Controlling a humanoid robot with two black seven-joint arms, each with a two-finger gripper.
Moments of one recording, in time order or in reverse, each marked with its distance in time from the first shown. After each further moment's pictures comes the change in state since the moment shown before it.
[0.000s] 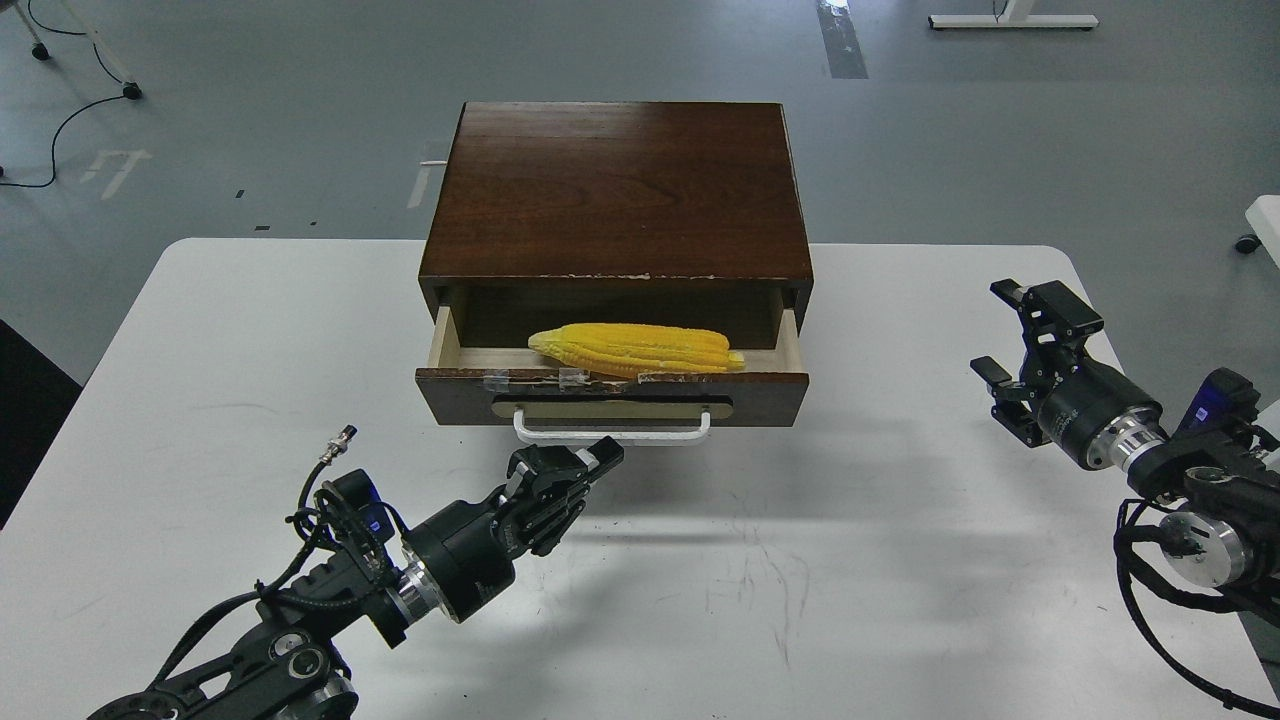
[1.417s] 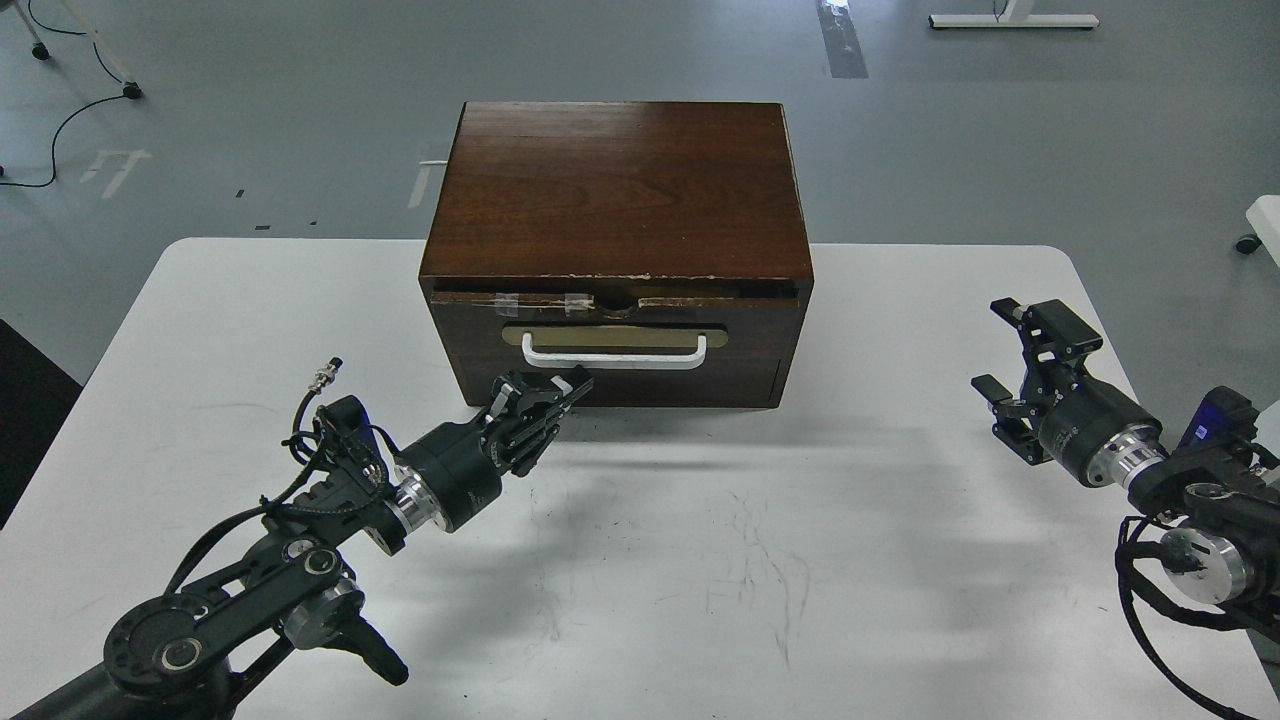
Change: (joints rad) left arm -0.207 -0.045 -0.015 0.229 -0.069 -0.030 0.002; right arm -0.029 0.000 0.001 0.001 0.001 -0.001 0.000
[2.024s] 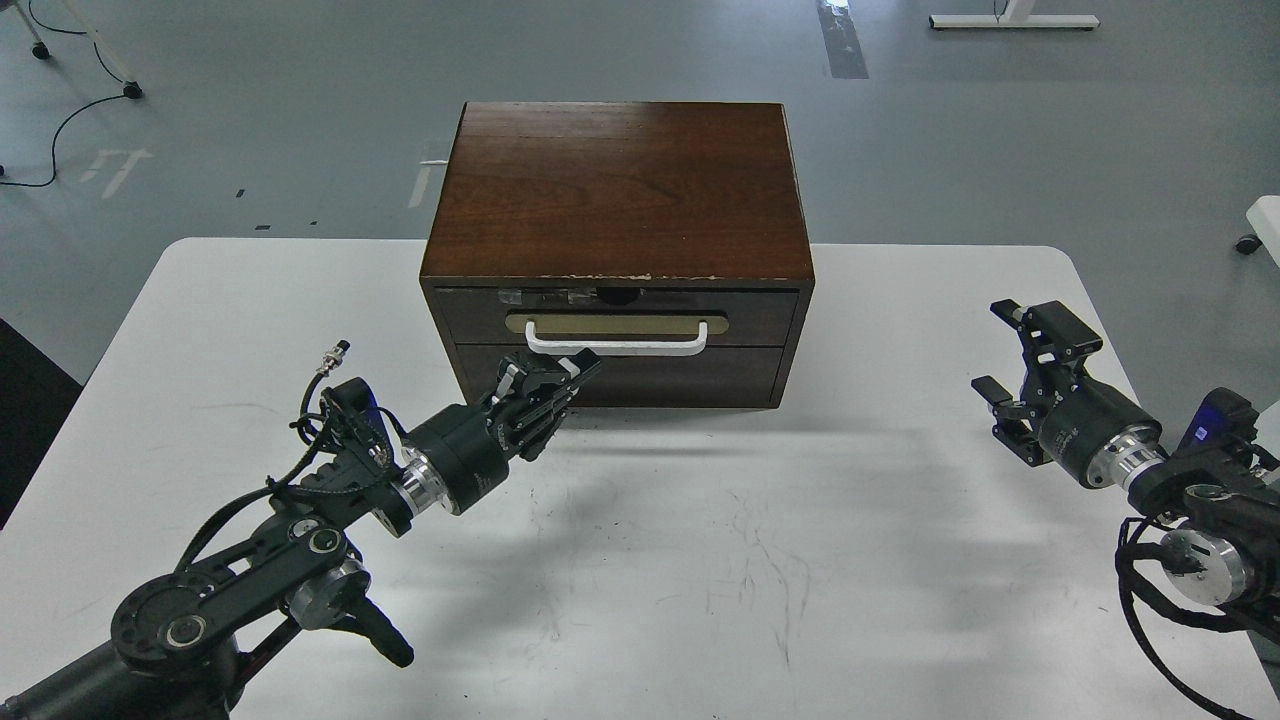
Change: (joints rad) left arm -0.005 0.024 0.015 -0.023 -0.027 -0.066 -0.006; right arm -0.002 0.000 -0.001 0.000 0.000 0.001 0.000
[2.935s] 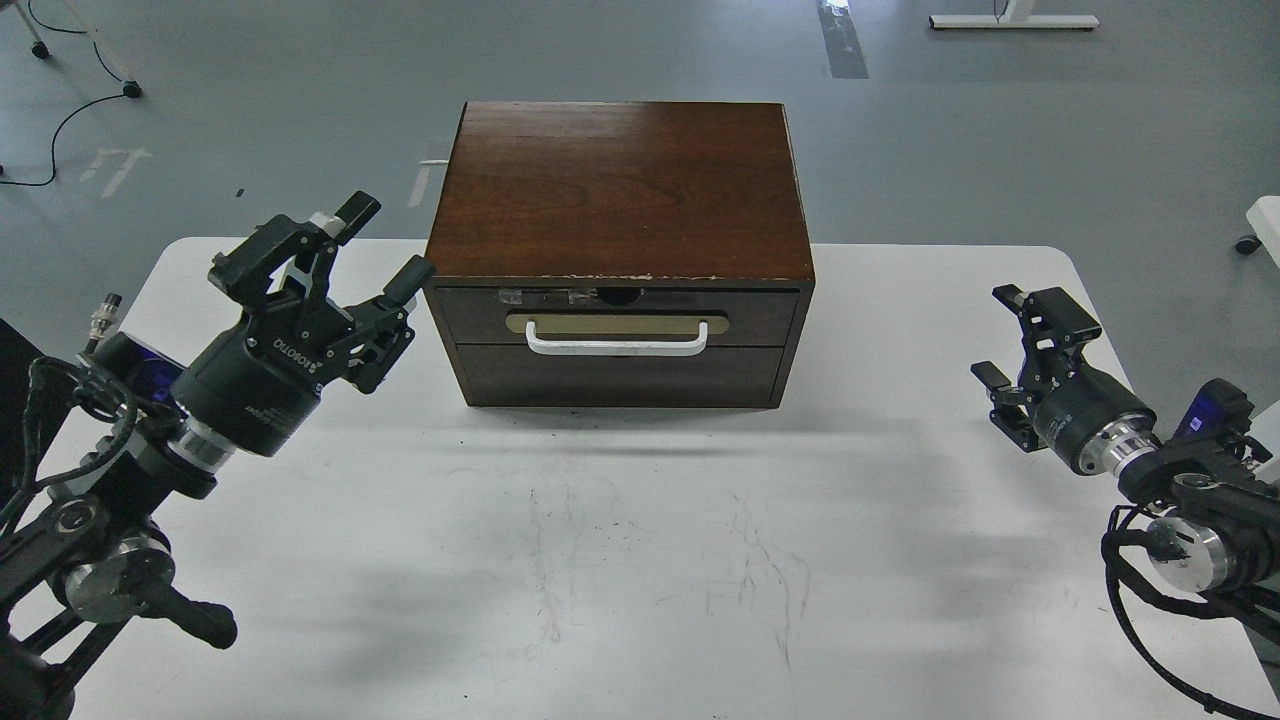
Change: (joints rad) left arm 0.220 0.266 -0.388 -0.172 -0.252 -0.148 -0.192; right arm 0.007 0.088 0.043 -0.073 -0.001 -0.027 0.000
